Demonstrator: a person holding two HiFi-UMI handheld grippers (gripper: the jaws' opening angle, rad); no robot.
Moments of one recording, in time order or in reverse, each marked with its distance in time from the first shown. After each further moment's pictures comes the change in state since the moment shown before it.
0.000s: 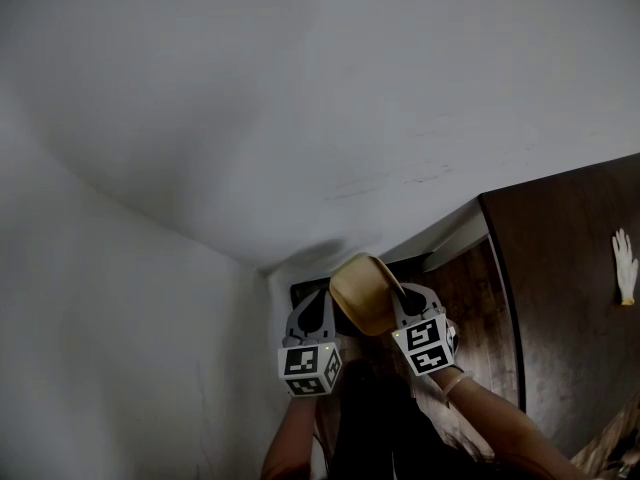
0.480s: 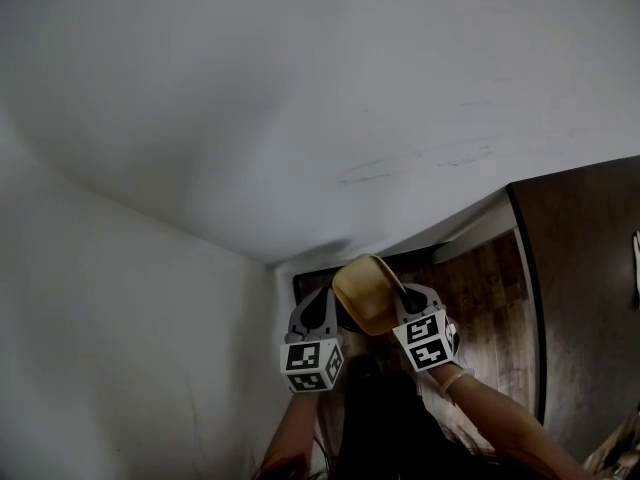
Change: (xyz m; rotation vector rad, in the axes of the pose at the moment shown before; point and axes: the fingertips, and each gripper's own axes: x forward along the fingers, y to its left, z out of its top) left arm 0.029 0.043 -0.067 -0.032 0.053 0.020; right arm 0.067 0.021 -0.061 0.032 0.120 0.040
